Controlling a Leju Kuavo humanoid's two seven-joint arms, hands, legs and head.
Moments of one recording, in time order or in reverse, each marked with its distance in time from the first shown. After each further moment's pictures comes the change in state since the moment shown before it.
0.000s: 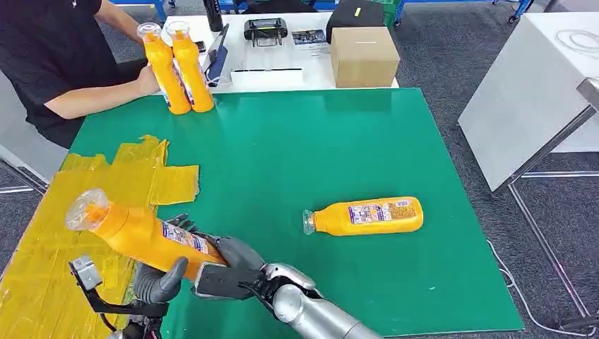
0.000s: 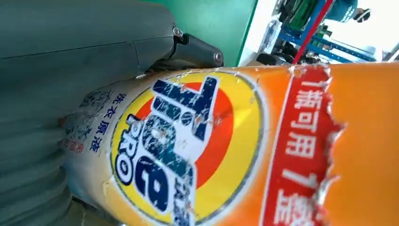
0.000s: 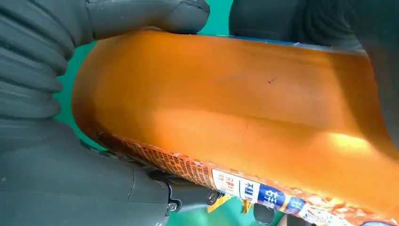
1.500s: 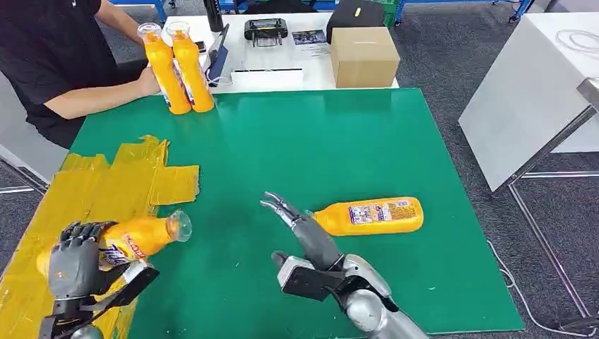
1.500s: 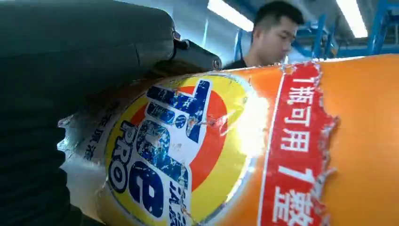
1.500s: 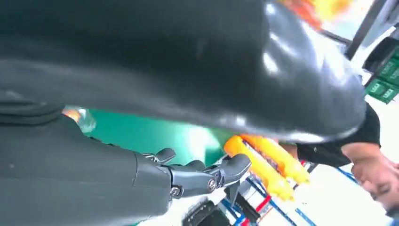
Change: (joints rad) left arm -0.071 0.144 0.327 0.111 -1.758 0.939 -0.099; right arm 0.222 -0.341 -0.259 -0.651 0.100 -0.067 0.029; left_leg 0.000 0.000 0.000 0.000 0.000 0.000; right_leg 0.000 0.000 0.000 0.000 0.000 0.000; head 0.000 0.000
